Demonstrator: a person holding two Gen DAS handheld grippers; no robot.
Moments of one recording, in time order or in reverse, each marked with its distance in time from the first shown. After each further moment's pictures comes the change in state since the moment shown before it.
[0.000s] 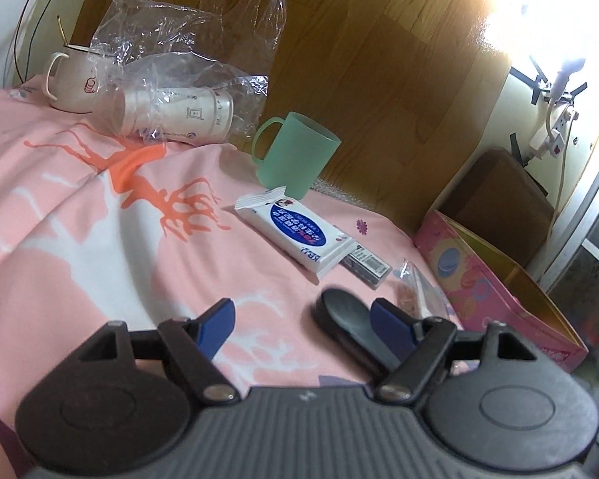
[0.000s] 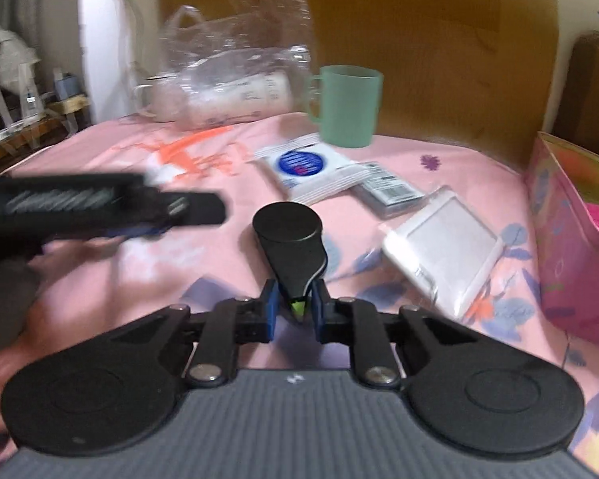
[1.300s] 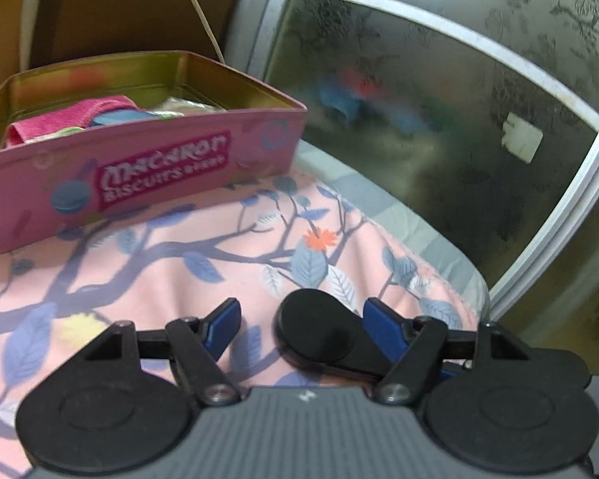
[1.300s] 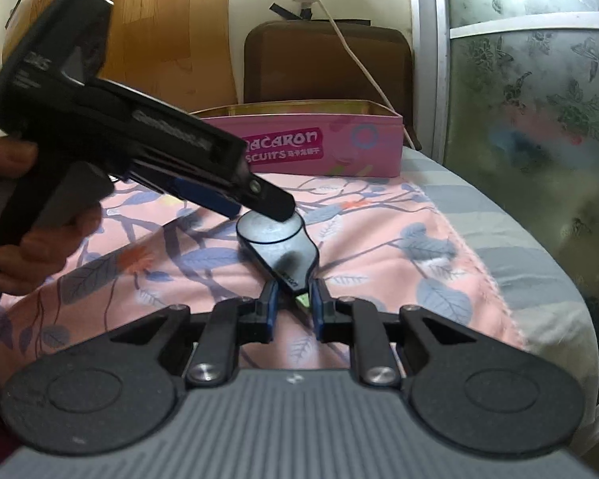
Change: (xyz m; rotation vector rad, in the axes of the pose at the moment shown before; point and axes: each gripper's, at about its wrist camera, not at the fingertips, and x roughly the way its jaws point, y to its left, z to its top) left arm 0.081 -0.319 -0.143 0.591 0.501 -0.525; right arm -0.232 -0.133 -0.198 0.263 -0.160 -0.434
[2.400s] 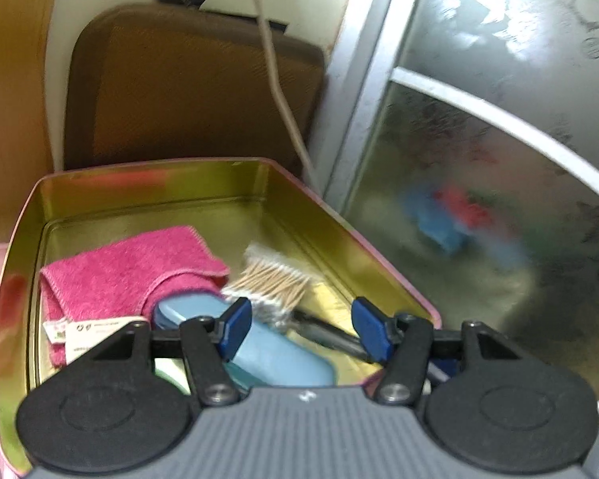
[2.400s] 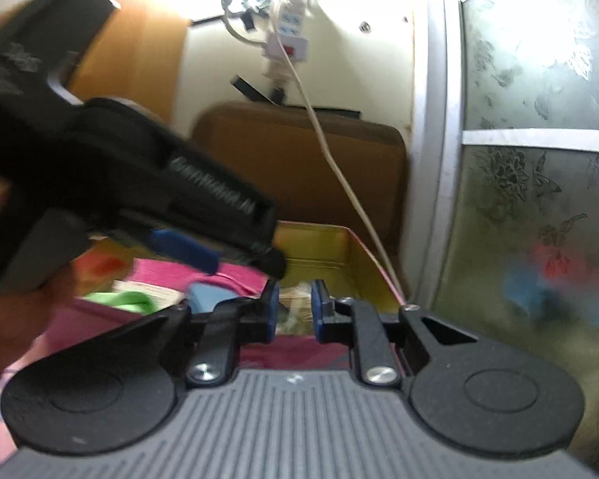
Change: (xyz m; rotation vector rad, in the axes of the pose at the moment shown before) left arm 0.038 0.068 0.145 -0.108 -0.160 0.183; right arm 0.134 -0.018 0.129 -0.082 -0.249 -0.133
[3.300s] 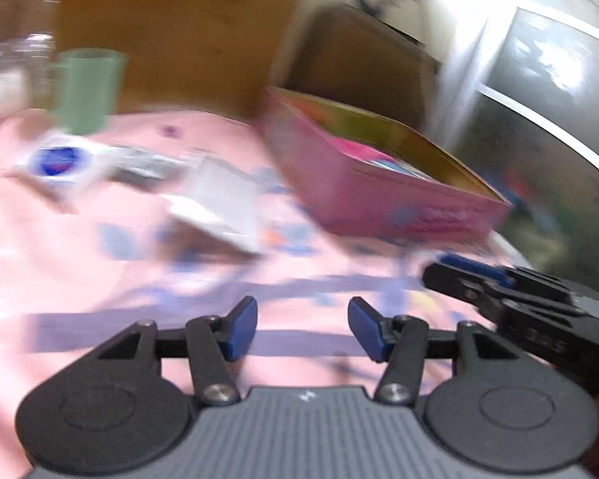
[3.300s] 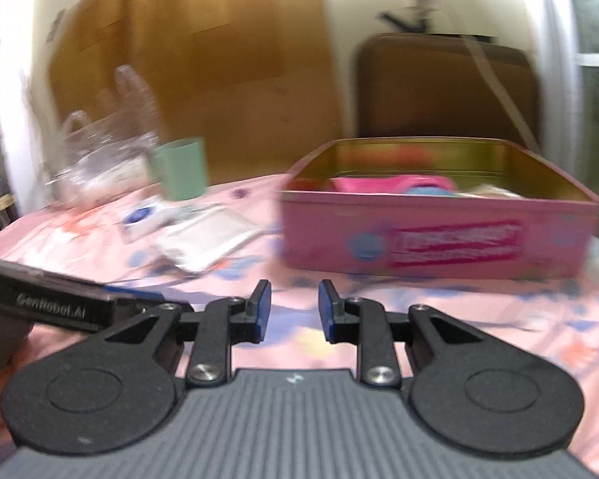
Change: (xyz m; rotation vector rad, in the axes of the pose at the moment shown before) left arm -0.198 0.141 -0.170 -0.174 -0.049 0.176; right arm -0.057 0.111 -0.018 0.091 0.216 0.373
